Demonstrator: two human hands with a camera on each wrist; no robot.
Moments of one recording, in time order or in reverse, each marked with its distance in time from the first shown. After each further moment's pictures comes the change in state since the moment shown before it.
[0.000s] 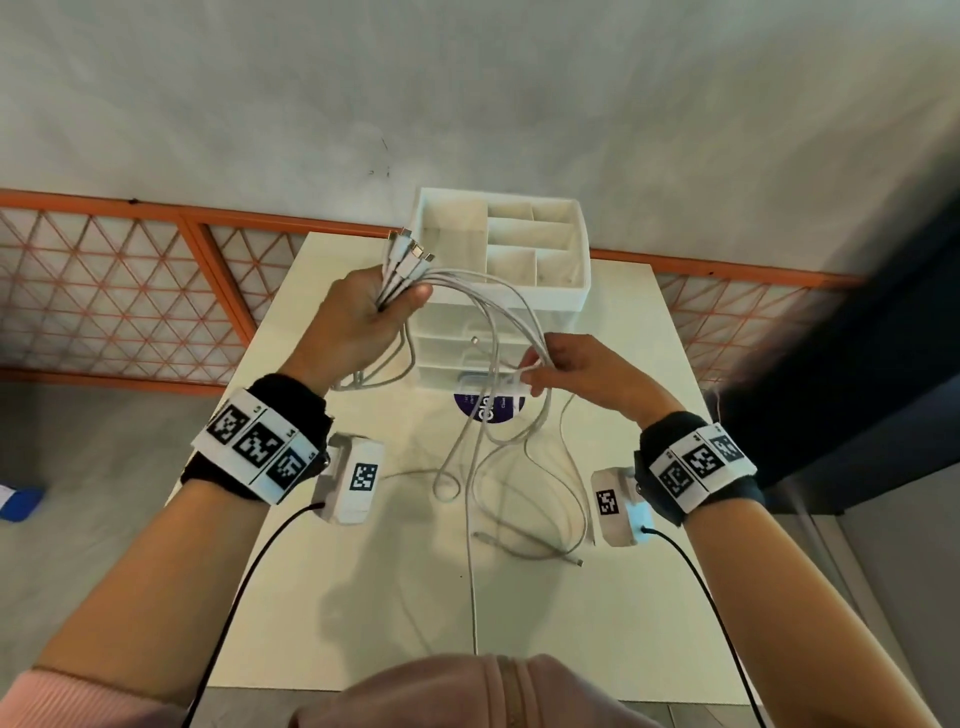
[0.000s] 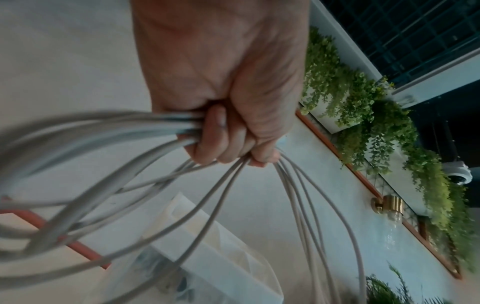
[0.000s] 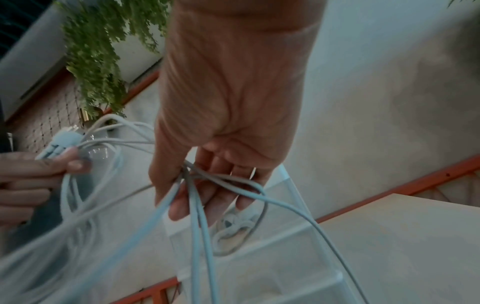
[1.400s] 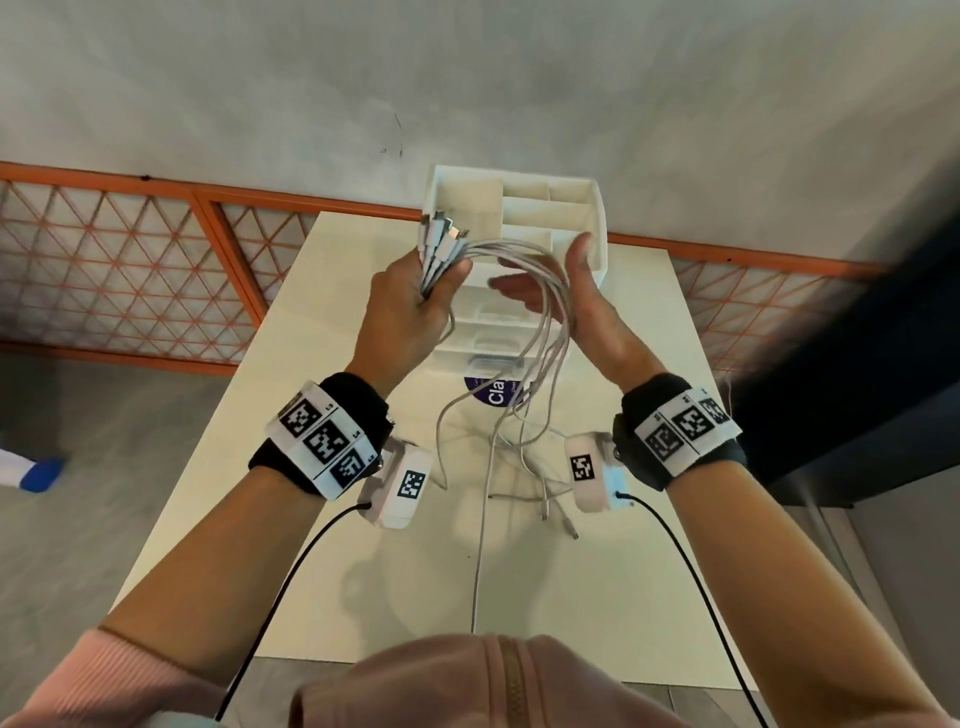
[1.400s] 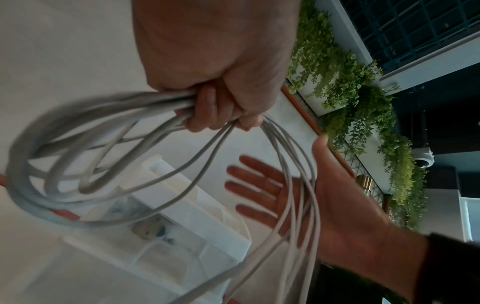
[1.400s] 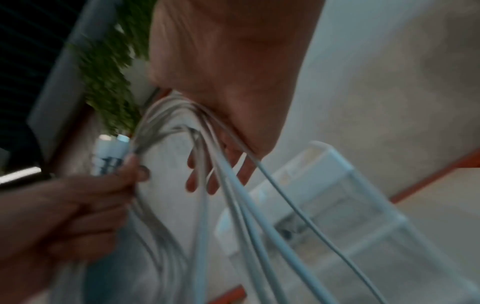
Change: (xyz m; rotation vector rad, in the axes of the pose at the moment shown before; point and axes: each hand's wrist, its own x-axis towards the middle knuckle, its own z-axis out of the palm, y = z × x) left_hand -0.010 0.019 0.034 -0.081 0.252 0.069; right_hand 0.012 -0.048 0.017 0.252 0.085 -0.136
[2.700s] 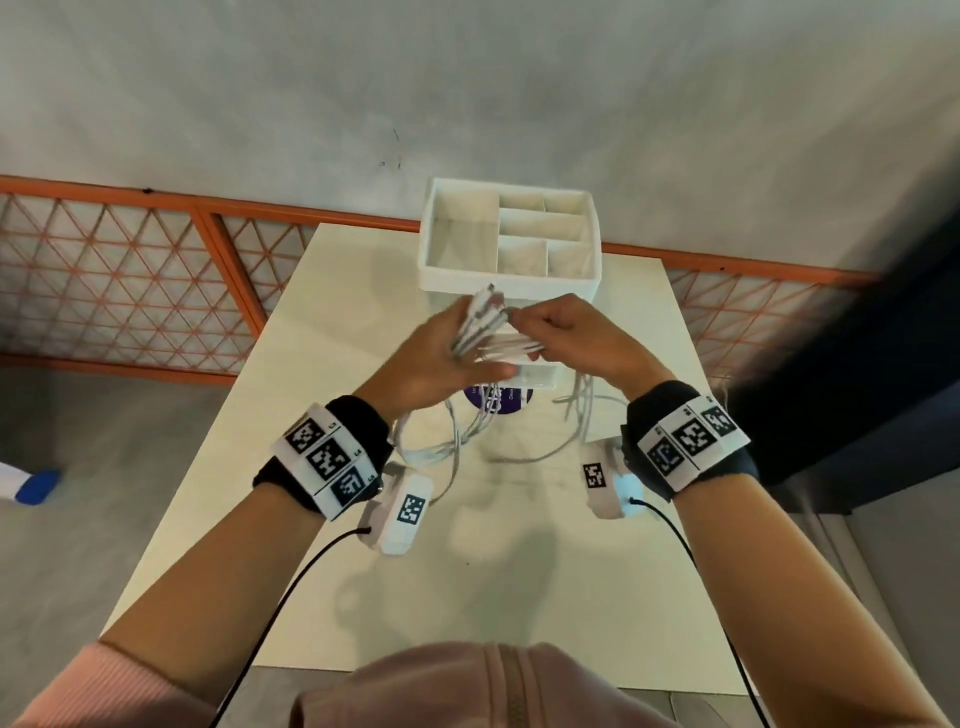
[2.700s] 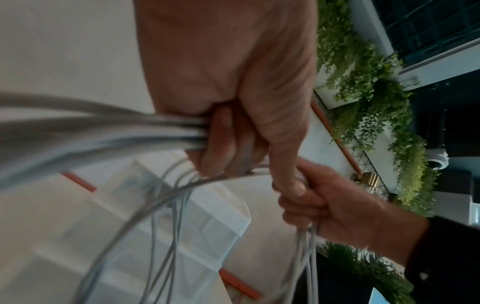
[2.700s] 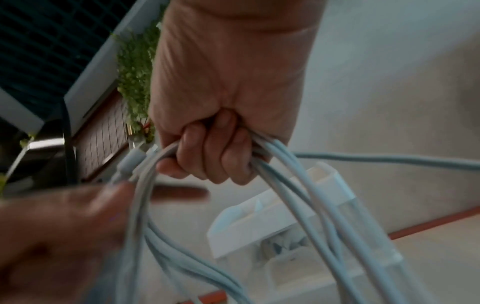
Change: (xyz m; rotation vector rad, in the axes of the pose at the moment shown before) left_hand -0.020 -0.005 0.008 -0.301 -0.565 -0.179; right_hand -0.001 0.003 -0.007 -0.437 -0.062 0.020
